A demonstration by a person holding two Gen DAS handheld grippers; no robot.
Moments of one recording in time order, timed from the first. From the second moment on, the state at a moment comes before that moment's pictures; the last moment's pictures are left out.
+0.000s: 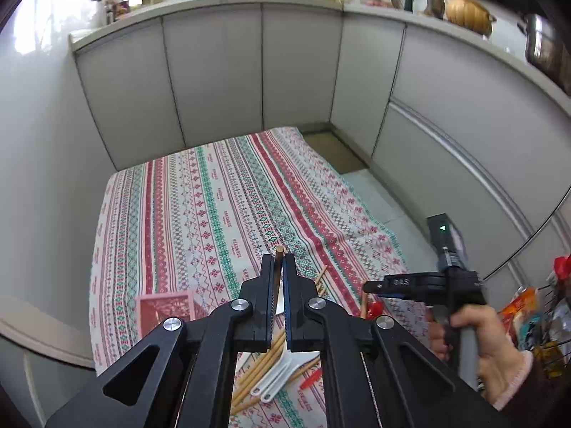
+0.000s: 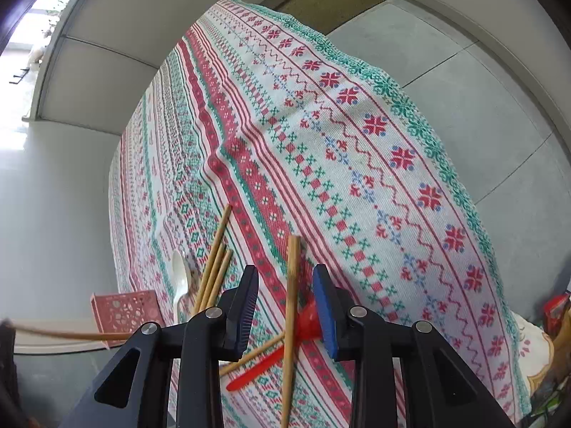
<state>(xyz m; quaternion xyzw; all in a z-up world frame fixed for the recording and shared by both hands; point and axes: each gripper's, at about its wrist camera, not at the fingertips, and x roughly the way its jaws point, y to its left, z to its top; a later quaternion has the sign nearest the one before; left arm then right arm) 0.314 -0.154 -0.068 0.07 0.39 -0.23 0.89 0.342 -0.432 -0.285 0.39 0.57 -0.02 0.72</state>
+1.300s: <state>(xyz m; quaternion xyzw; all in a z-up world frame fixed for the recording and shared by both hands) 0.232 0.007 -0.021 -0.03 0.22 -0.12 0.97 0.246 -0.355 -0.090 0.23 0.33 0.00 0.91</state>
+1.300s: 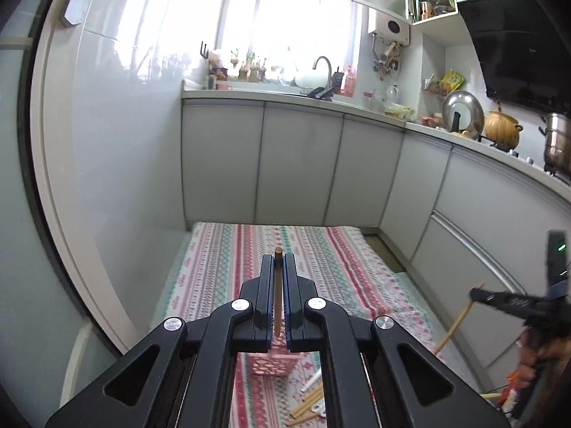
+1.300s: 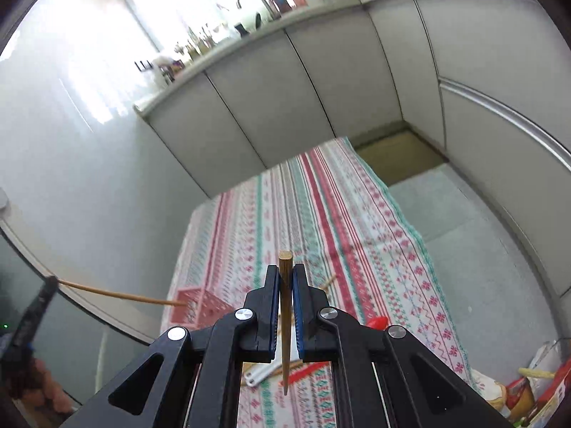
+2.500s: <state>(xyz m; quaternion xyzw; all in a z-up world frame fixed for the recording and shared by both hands) 0.297 0.054 -0.087 -0.10 0.32 -0.10 0.94 0.324 -0.218 -0.072 0.20 0.22 0.04 0.95</state>
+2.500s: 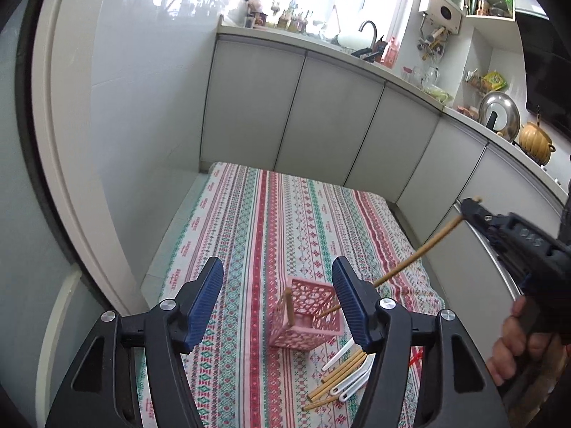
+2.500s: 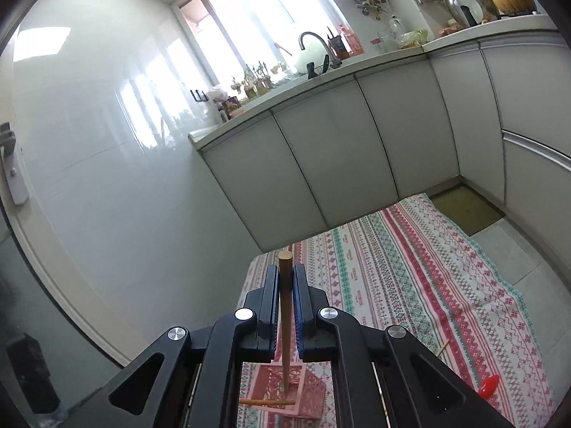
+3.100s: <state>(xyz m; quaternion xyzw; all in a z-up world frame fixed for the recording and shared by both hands) 0.281 0.050 -0.122 -0.08 0.43 -0.12 0.89 0.316 -0.218 -0.095 0.18 0.31 0.06 0.93</state>
